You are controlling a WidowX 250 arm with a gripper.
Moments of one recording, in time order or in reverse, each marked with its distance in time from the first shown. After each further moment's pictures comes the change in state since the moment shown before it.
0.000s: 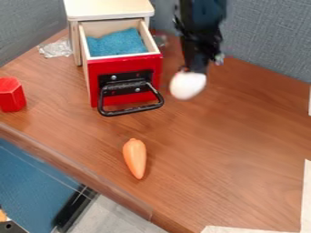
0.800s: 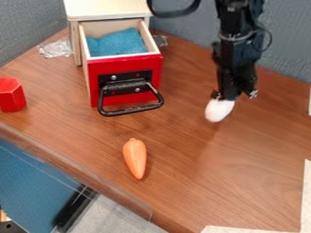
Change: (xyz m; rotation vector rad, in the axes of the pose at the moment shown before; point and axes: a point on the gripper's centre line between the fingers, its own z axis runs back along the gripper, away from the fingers) arm 0.035 -0.009 -0.068 0.000 0.004 -0.055
